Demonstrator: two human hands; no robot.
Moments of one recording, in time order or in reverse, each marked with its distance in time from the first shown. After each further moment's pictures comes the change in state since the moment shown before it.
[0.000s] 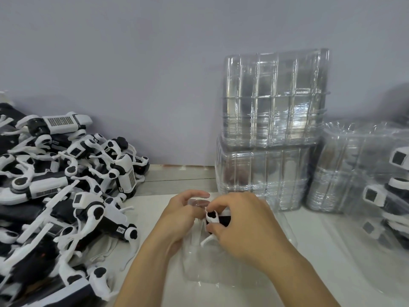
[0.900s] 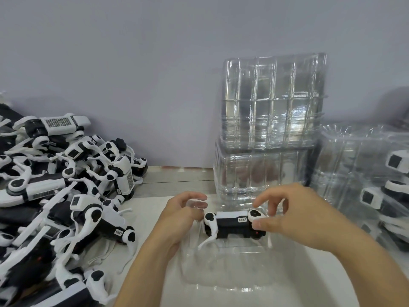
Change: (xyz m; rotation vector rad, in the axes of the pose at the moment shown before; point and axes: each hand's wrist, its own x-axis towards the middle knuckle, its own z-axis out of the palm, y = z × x) left_hand -0.001 0.001 0.001 0.062 0.066 0.020; right_hand -0.001 0.046 -0.070 0.047 -0.171 0.206
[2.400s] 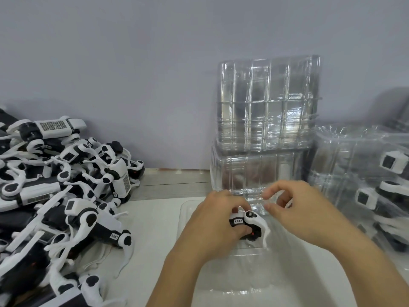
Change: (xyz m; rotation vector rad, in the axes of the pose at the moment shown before) left_hand -0.028 0.030 0.052 0.822 -0.225 0.592; right_hand 0.009 0.017 0.001 0.061 0.157 0.042
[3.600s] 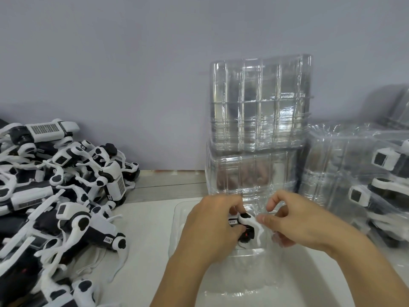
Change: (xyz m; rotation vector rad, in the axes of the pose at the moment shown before) left_hand 0.000 0.002 0.011 0.031 0.133 -0.057; right_hand -0.002 0.008 0.002 0.227 -0.202 0.239
